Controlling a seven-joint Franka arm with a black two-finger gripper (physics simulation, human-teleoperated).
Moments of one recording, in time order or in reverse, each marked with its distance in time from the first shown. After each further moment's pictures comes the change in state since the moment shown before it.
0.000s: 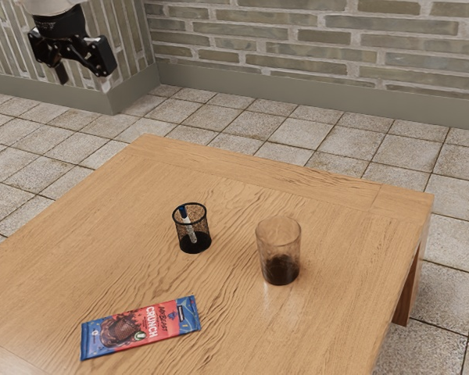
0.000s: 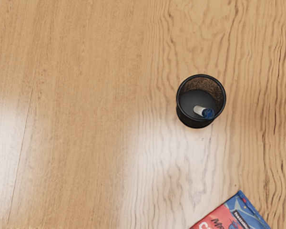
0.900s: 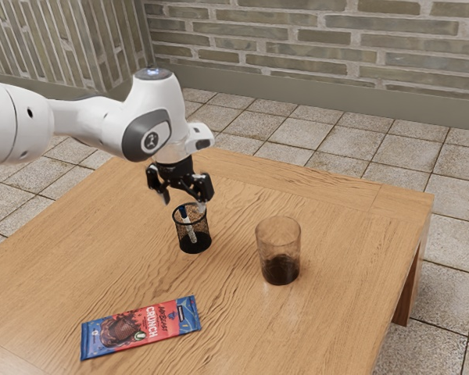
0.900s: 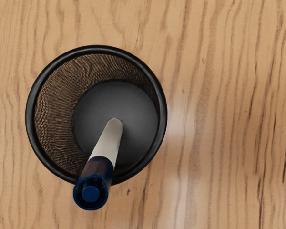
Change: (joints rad) arm -0.017 0.379 -0.062 -0.347 -0.096 0.633 -0.118
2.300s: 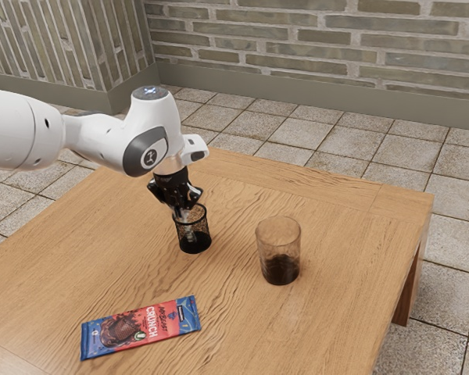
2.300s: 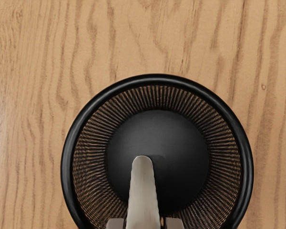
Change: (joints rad) arm 0.053 0.085 -0.001 -0.003 0.035 0.122 0.012
